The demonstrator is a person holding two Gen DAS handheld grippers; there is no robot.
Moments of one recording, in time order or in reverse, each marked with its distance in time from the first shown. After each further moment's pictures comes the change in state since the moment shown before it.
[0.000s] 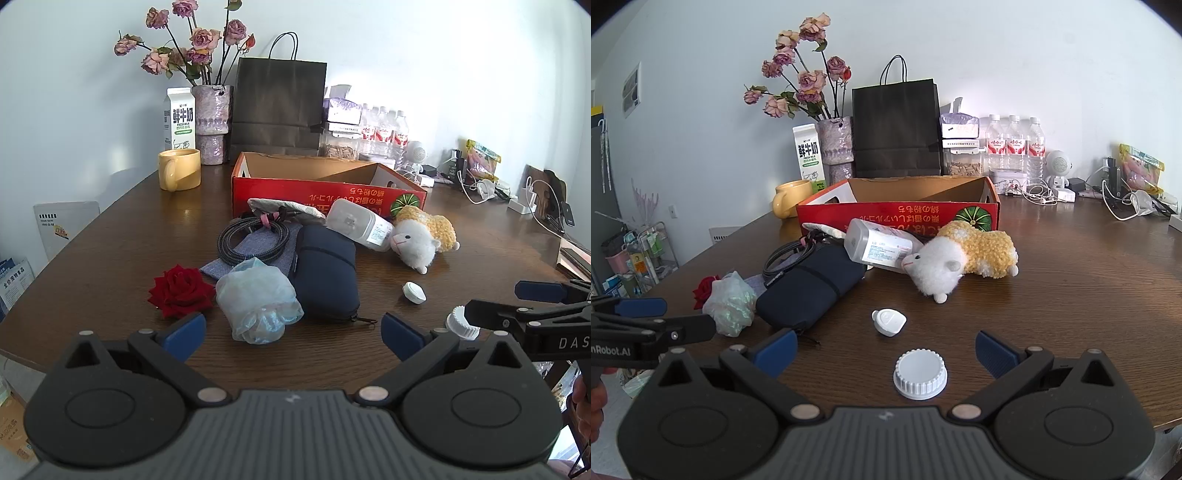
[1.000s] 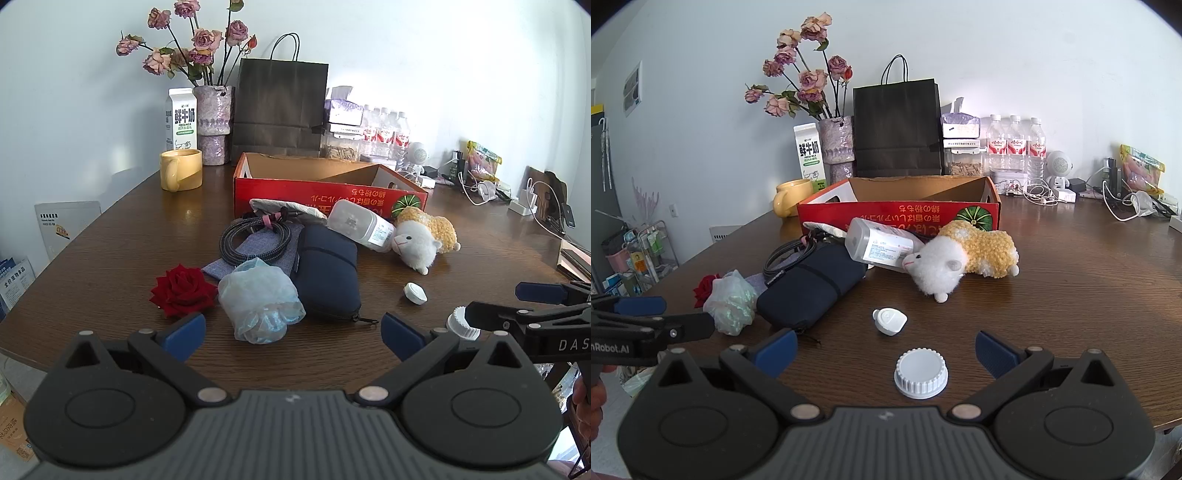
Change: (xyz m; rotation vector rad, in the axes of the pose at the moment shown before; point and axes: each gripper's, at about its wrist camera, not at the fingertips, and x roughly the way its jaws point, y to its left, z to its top) left arm 0.000 0.001 0.000 -0.001 -0.001 0.000; right arm -0.003 0.003 -0.002 -0.004 0.001 0.002
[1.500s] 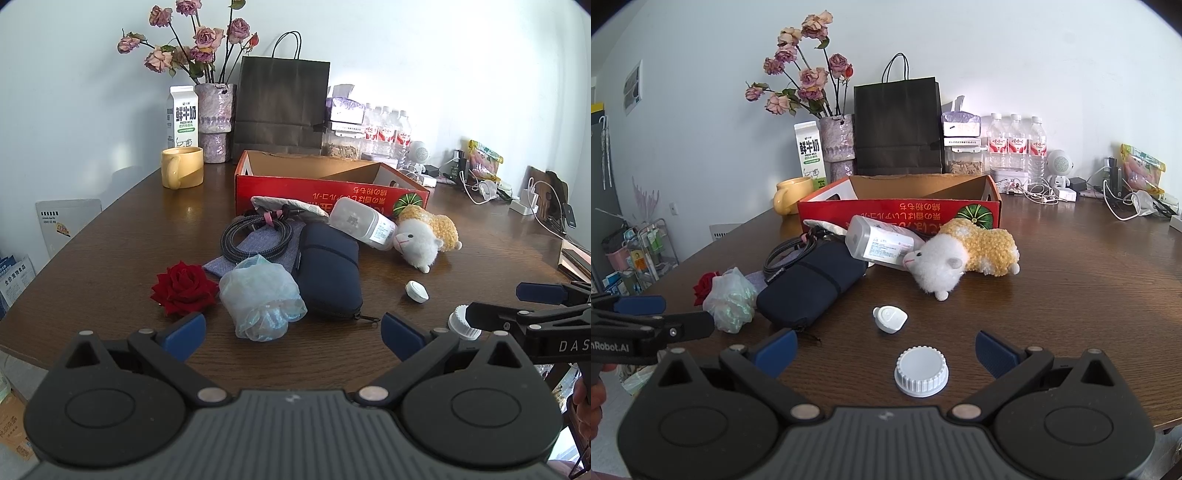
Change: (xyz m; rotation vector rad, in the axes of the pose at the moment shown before) left arm -0.001 0.003 -0.001 -0.005 0.003 0.002; right arm 0.001 0.000 -0.001 -0.002 0.003 0.000
